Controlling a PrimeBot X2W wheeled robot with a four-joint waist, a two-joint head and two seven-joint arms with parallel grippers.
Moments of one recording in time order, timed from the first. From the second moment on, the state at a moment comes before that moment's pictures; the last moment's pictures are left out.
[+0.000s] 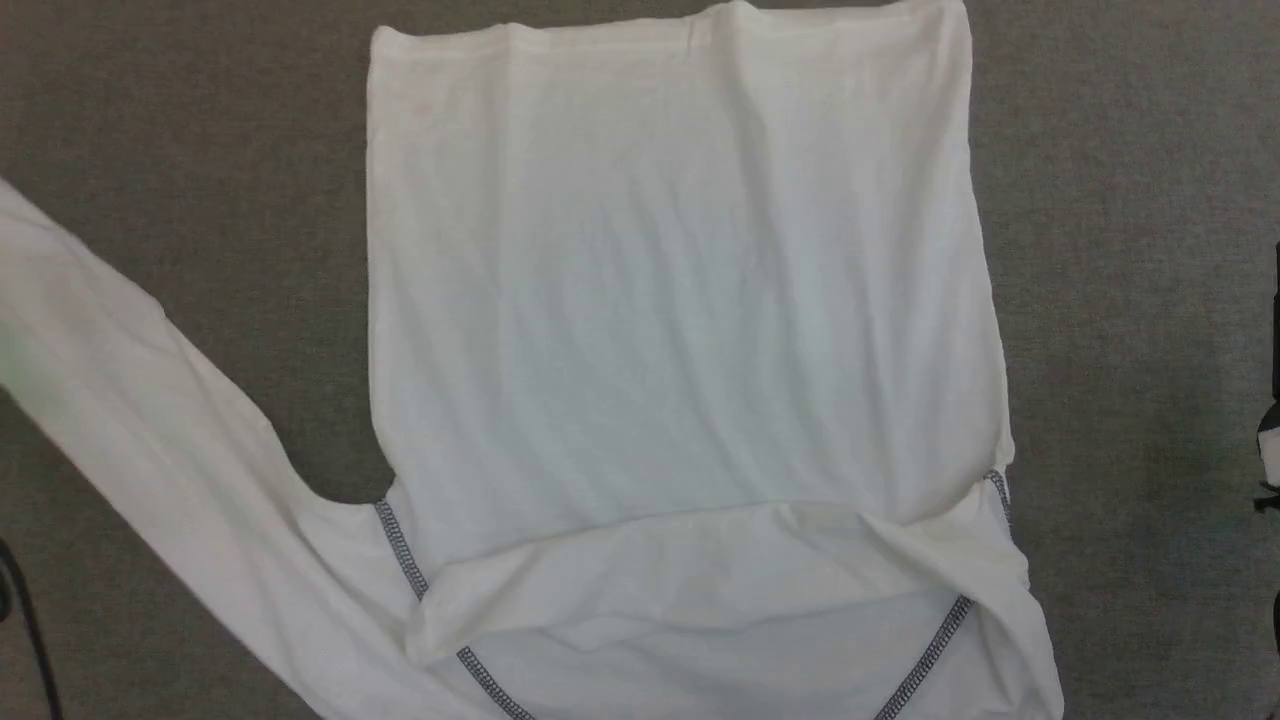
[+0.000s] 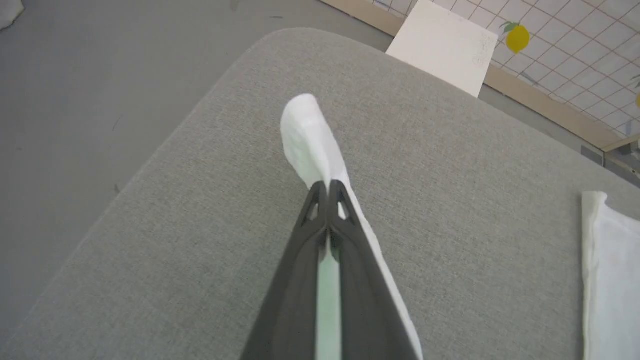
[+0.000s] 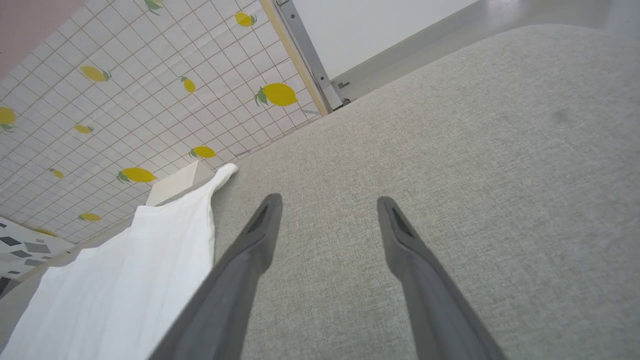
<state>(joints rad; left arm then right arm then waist) -0.67 0.49 0.26 0.38 -0.51 0.08 0.57 -0.25 -0.05 -0.44 -0.12 0.52 0.13 0.29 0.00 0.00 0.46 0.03</state>
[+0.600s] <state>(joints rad) -0.58 0.35 0.37 0.13 -0.77 -0.03 0.51 -0.18 -0.05 -0.43 -0.05 0.52 0.13 0.29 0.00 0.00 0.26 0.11</state>
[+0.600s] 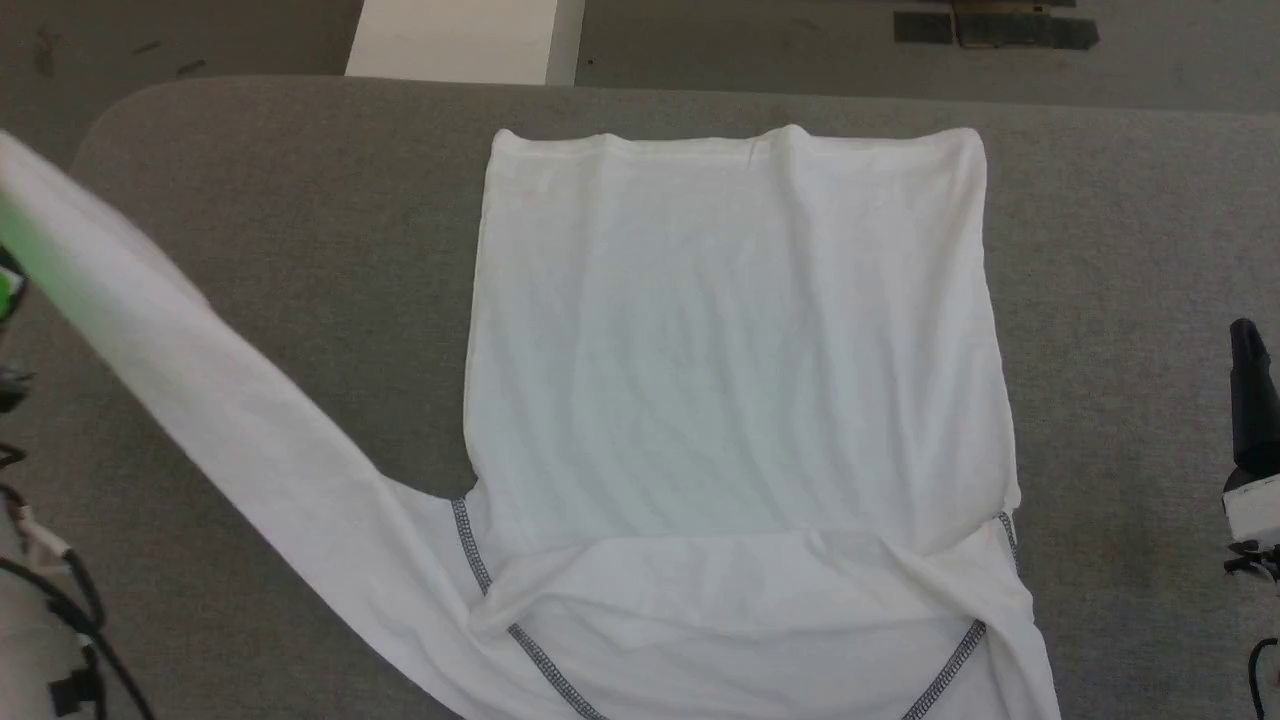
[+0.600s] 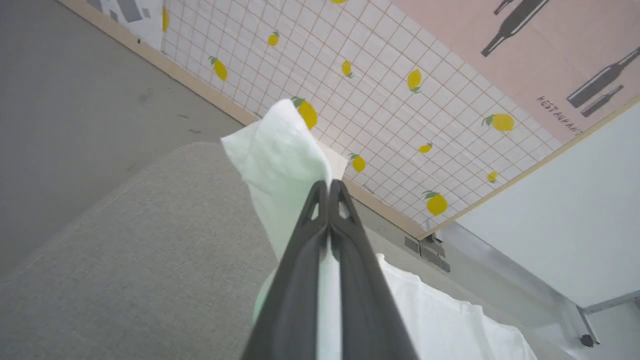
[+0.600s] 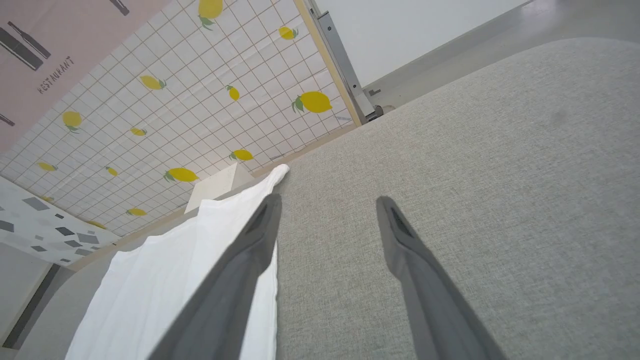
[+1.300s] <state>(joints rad) -0.43 0.05 -0.53 0.08 -0.91 -0.03 0.52 -0.14 -0.05 -0.41 0.03 0.56 0.13 0.23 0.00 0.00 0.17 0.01</state>
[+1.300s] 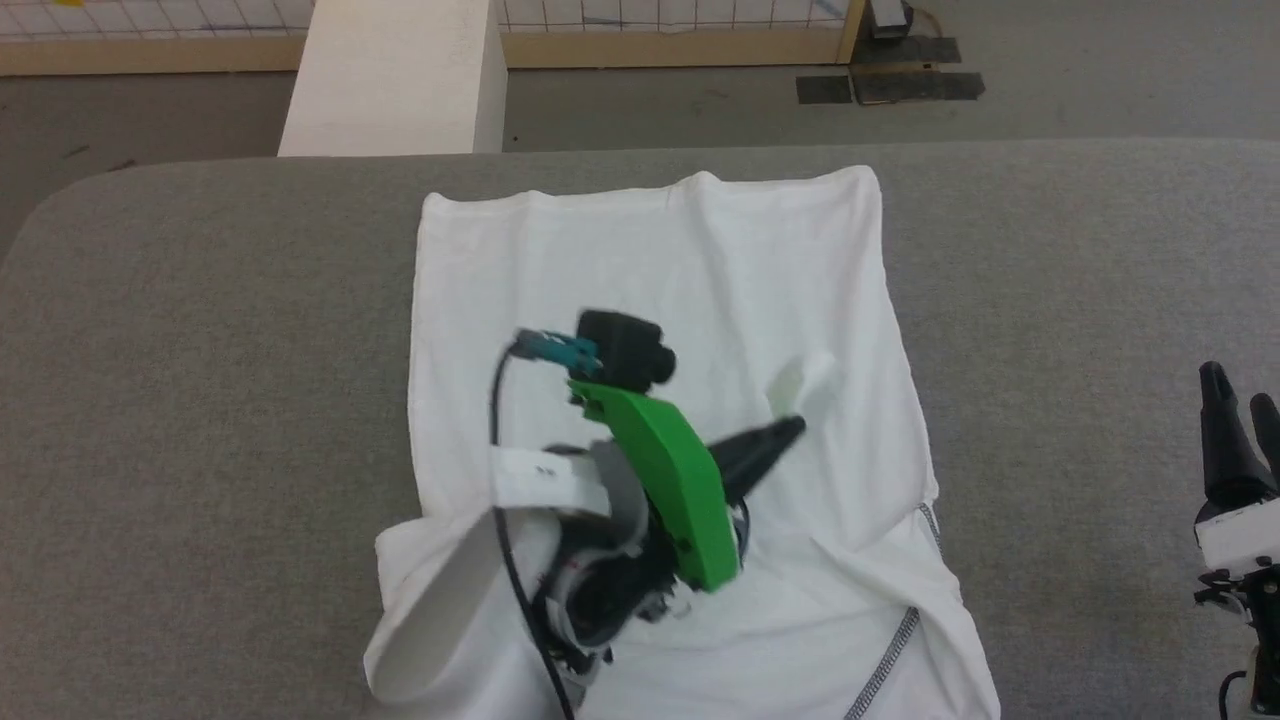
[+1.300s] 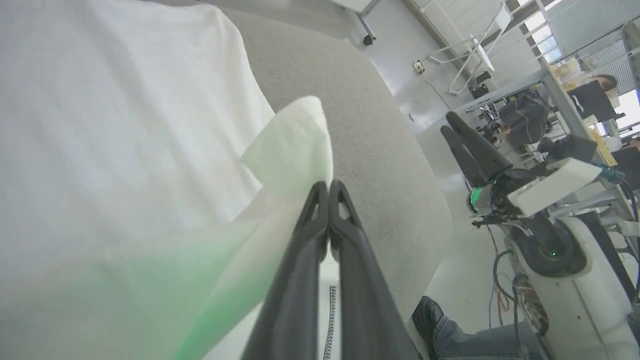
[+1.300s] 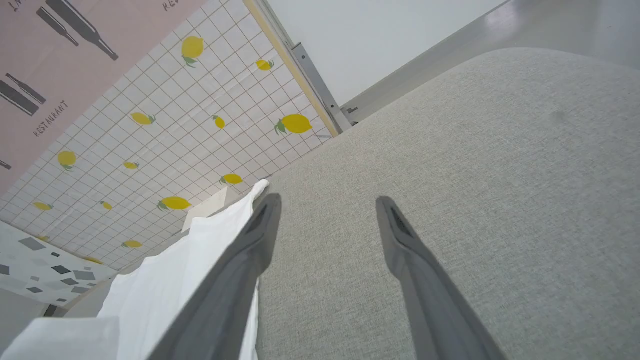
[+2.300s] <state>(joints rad) -0.51 0.16 -0.51 0.19 -0.95 -0.04 0.26 -0.13 -0.05 -0.38 0.06 0.55 0.13 0.23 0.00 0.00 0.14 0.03</state>
